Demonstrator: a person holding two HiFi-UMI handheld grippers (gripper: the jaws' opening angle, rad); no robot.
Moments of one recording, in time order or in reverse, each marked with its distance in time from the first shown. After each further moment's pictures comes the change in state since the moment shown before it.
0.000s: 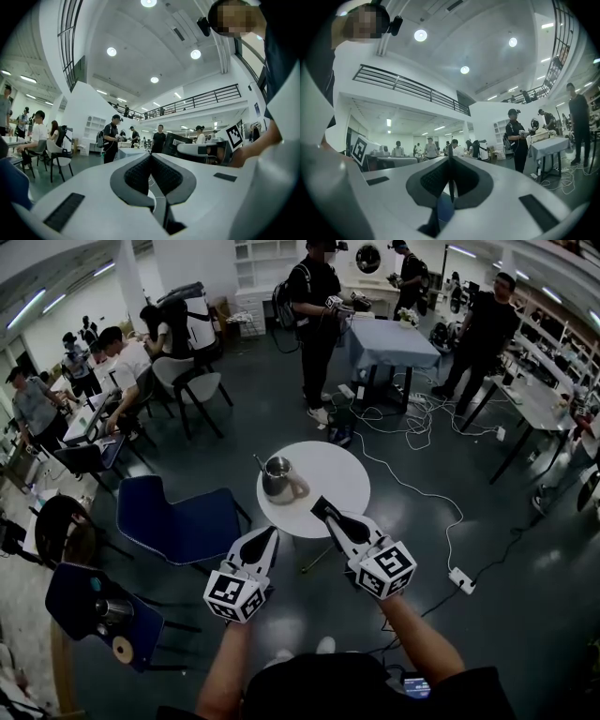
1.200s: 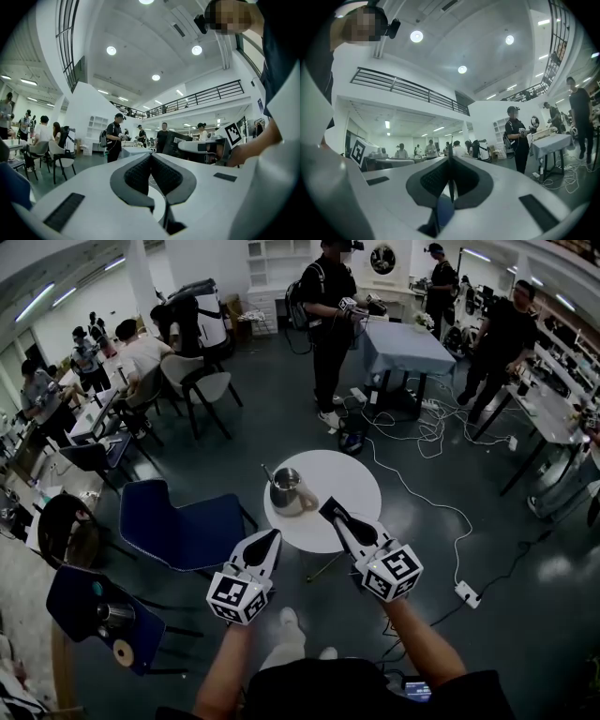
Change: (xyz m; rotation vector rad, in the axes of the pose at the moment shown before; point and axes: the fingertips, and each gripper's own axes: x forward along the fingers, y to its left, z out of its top) left arm 0.052 0.056 -0.009 0.019 0.019 0.030; right arm 0.057 -0.060 -0.007 0.028 -0.007 0.006
